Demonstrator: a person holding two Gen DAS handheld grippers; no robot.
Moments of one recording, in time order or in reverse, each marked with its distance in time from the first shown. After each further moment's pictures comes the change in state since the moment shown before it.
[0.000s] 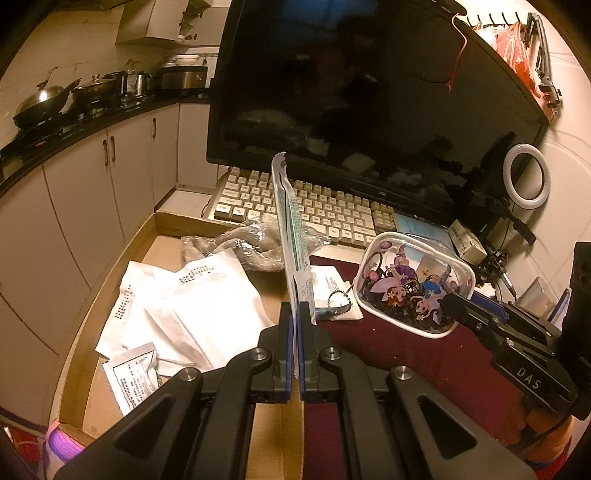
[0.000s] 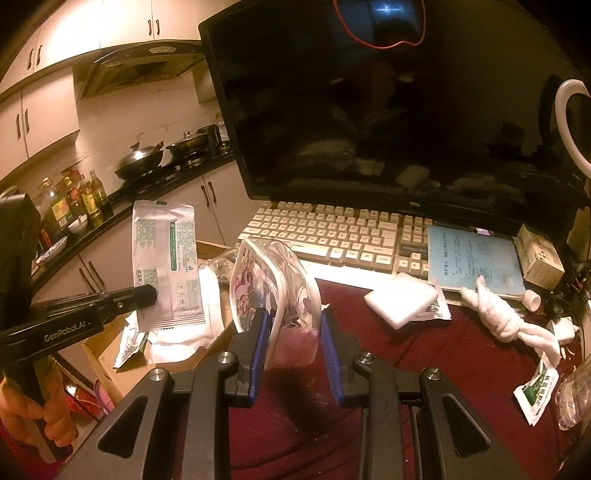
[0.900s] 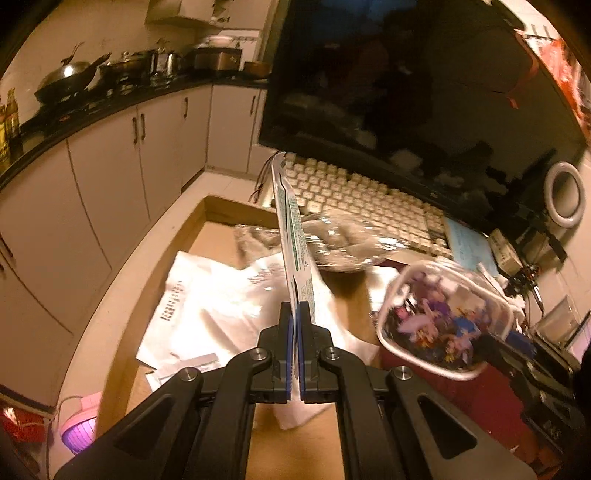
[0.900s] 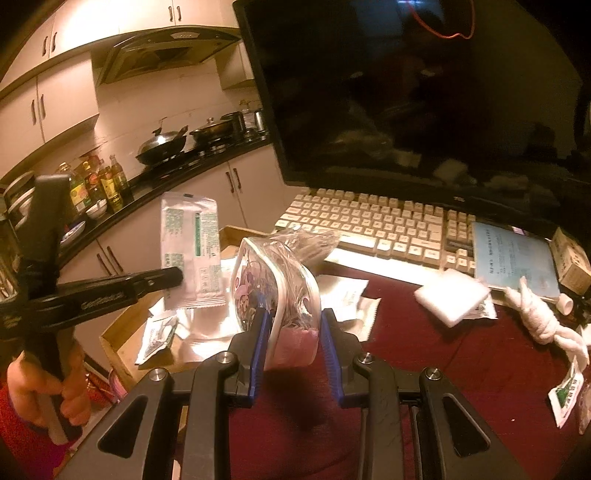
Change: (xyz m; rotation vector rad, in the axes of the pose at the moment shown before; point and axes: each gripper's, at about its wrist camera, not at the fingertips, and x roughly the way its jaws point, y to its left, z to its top) left arm 0.021 0.064 0.014 -0.085 0.065 0.091; right arm 0.027 0.040 -0.003 -0.037 0.044 0.086
